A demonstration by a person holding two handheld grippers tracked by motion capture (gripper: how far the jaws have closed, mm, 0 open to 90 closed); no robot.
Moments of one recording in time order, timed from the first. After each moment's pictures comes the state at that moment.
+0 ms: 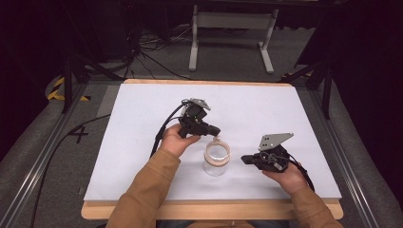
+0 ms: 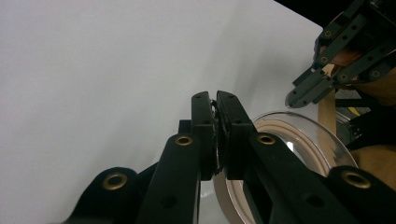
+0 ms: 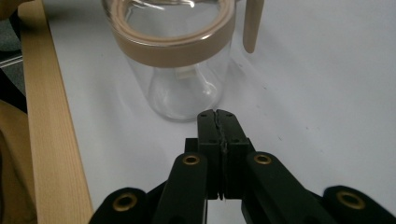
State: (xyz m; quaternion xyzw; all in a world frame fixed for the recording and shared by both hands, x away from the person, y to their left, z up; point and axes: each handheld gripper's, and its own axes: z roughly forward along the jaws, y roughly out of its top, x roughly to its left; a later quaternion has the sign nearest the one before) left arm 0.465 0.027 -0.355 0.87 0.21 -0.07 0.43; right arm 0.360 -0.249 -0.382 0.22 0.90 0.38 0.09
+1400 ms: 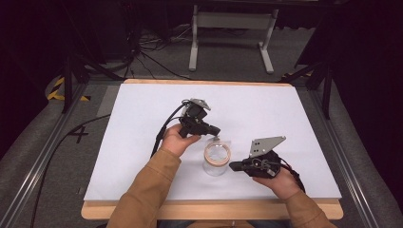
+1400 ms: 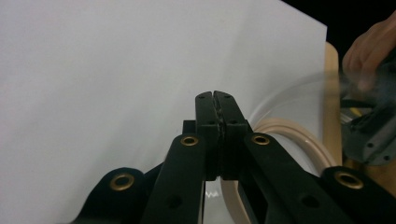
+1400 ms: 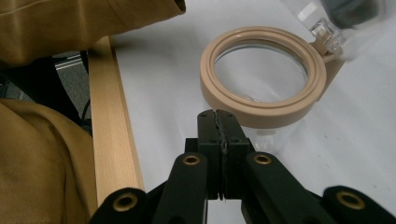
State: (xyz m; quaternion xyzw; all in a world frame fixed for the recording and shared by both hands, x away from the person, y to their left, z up) left arm 0.468 0.025 -0.360 0.88 0.21 -0.07 0.43; right arm 0.340 -0.215 -0.365 0.17 0.89 0.41 0.05
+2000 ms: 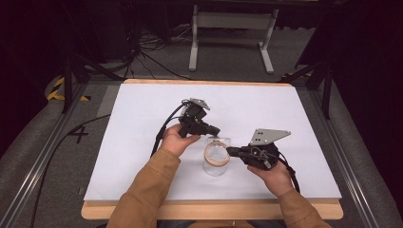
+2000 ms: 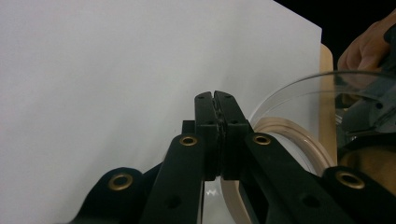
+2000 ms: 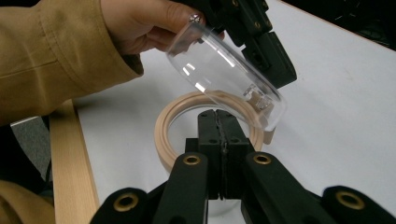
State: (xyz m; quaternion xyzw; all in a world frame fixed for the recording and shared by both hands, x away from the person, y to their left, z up) left arm 0.470 0.027 -0.360 0.87 0.21 -0.08 0.43; right arm 0.350 -0.209 -0.351 0.23 0.84 0.47 0.12
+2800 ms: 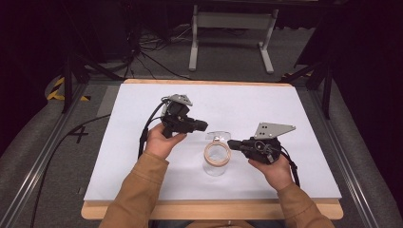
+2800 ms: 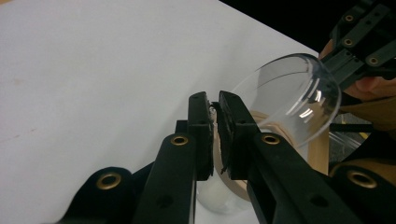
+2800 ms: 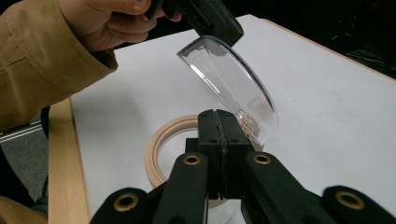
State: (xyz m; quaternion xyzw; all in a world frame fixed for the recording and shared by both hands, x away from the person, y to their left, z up) left arm 0.444 0.079 -0.326 0.85 0.24 -0.03 0.47; right arm 0.360 -0.214 -0.341 0.22 0.83 0.50 0.13
